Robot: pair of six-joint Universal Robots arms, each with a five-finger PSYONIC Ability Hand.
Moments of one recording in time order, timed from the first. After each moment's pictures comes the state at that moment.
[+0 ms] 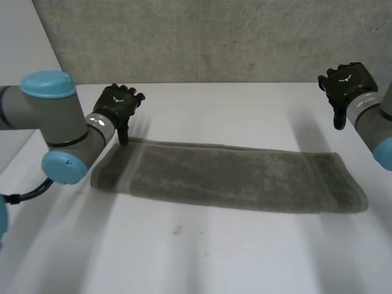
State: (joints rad) left arm 4.38 -2.35 -0.97 3.14 -1.48 3.63; right arm 1.75 -0.95 1.02 0.06 1.51 2.45; left_hand 0.17 0.17 0.17 0.17 0.03; right_hand 0.23 0.26 0.25 0.26 0.06
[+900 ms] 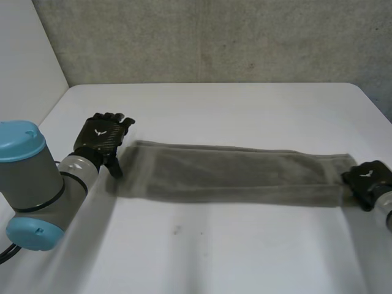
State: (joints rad) left arm 4.41 -1.96 -1.68 3.48 -1.48 3.45; right arm 1.47 -1.13 1.87 -0.31 1.35 2.24; left_hand 0.17 0.17 0.17 0.17 0.03; right_hand 1.31 1.33 1.33 1.34 1.16
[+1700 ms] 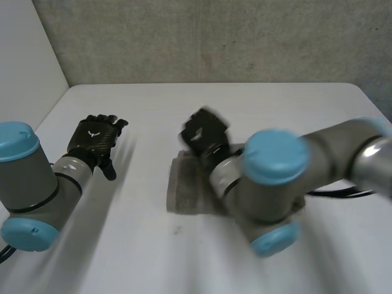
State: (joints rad) left arm 4.43 -1.96 -1.70 3.48 -1.49 3.46; right arm 2.34 -0.89 1.24 -0.30 1.56 2.17; left_hand 0.17 0.17 0.17 0.17 0.03; right_hand 1.32 1.33 1.34 1.34 1.16
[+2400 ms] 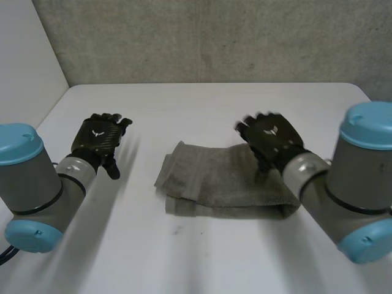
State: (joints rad) left arm 4.42 -1.96 -1.71 3.50 -1.48 3.46; right arm 2.07 -1.21 1.53 -0.11 1.45 2.77; left_hand 0.17 0.16 0.17 0.17 0.03; right_hand 0.23 0.26 0.24 0.26 0.06
